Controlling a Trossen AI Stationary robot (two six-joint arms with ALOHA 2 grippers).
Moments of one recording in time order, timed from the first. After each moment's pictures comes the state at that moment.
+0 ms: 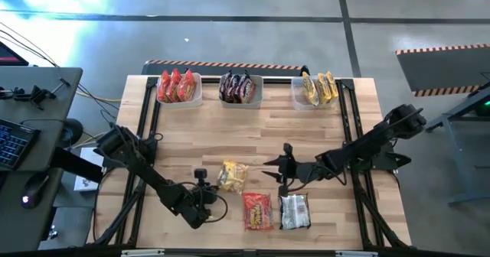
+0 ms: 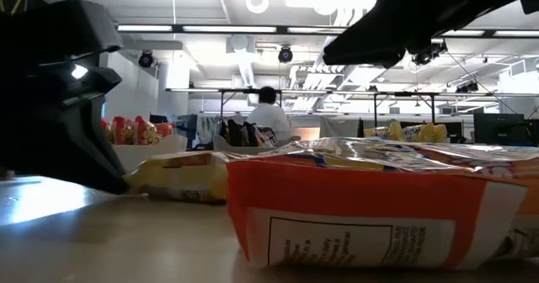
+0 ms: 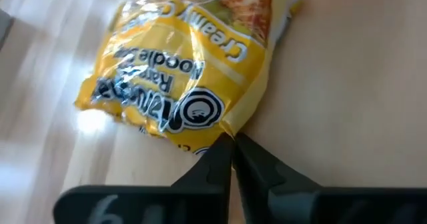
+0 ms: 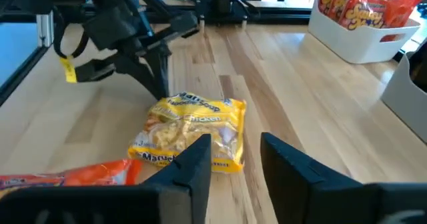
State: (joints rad) left arm -0.75 1.87 0.87 -0.28 -0.78 -0.59; right arm 0.45 1.50 0.66 0.41 0.55 0.18
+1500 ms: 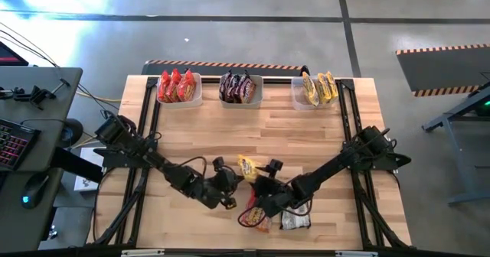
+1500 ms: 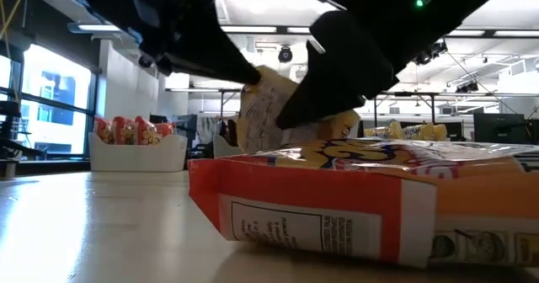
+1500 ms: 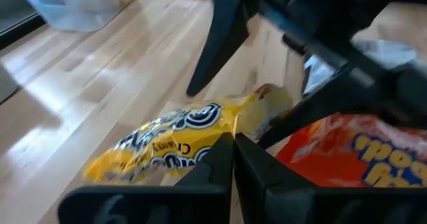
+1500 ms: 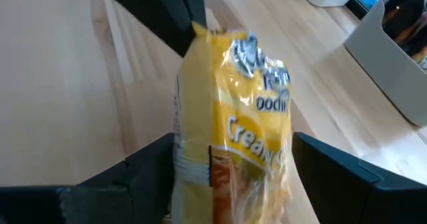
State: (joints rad) left arm -0.55 1.77 0.92 0.19 -0.79 -0.44; right arm 0.53 1.96 1.18 -0.18 0.86 0.48
